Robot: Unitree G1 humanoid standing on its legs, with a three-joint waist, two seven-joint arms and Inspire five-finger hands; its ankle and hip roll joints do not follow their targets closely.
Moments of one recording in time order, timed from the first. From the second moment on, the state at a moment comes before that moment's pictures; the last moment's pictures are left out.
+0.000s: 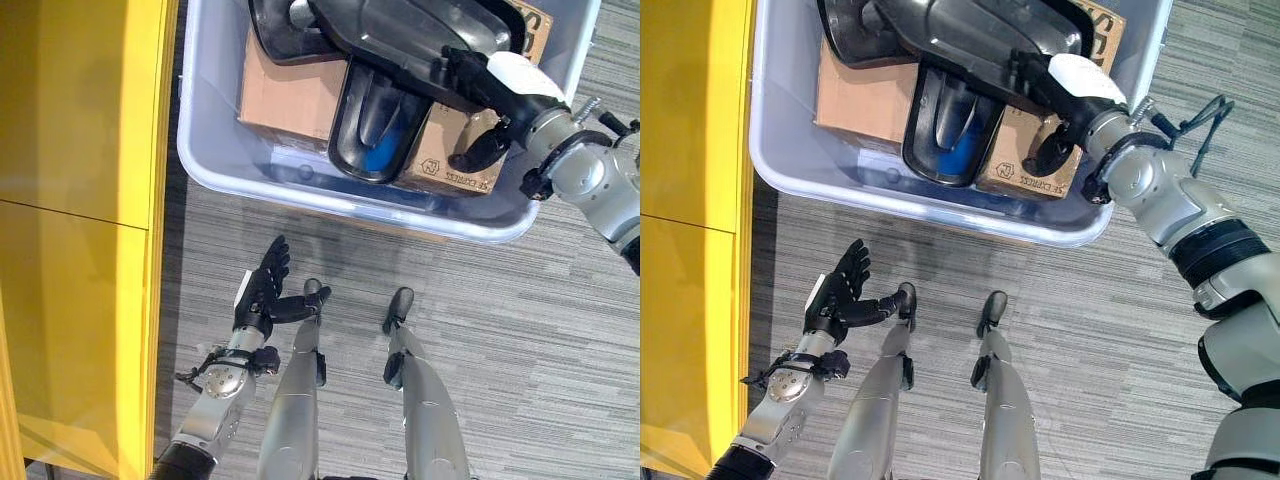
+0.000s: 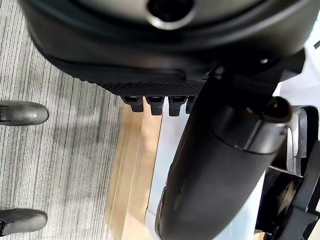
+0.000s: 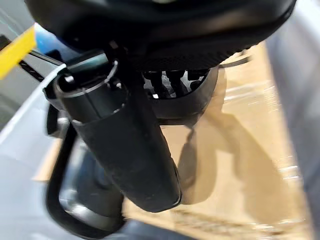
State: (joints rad) left arm -0.07 0.42 -0.29 0.15 -0.47 -0.22 0.14; right arm -1.26 -0.98 0.92 0.56 0.13 -0.16 -0.05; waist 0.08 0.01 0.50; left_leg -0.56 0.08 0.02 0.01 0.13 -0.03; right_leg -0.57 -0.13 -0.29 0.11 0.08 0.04
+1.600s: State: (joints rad) left arm -0.05 0.47 -0.23 0.11 -0.47 -0.22 0.14; right arm -1.81 -1.27 1.41 0.07 0.15 -0.29 0.02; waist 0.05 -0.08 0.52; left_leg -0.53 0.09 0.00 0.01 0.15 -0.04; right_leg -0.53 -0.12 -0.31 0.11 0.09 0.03
